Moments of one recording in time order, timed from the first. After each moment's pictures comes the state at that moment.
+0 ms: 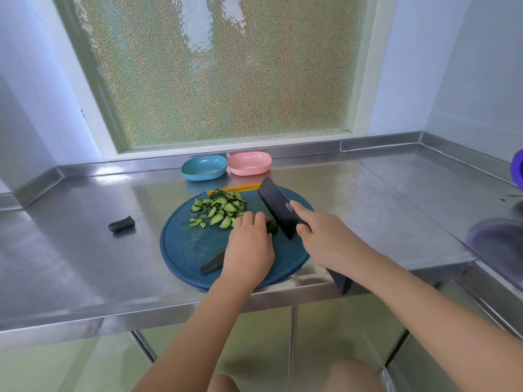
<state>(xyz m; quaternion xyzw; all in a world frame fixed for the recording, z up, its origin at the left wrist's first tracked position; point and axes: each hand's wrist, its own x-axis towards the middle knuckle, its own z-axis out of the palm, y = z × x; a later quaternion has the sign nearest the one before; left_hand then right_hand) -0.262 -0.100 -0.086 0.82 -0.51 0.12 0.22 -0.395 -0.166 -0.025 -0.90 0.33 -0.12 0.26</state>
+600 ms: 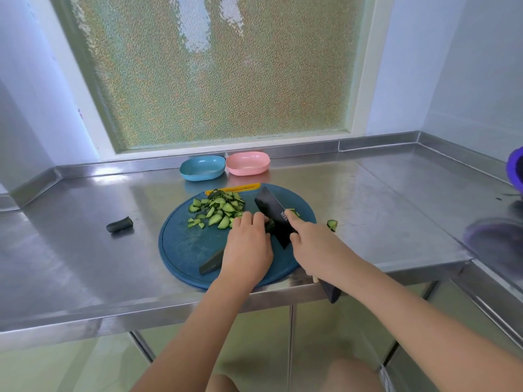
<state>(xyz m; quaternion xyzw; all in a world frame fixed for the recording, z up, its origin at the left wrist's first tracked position) -0.262 -0.100 -0.086 0.82 -0.51 0.12 0.23 -0.385 -0.163 -0.047 -0.90 0.34 -0.12 0.24</state>
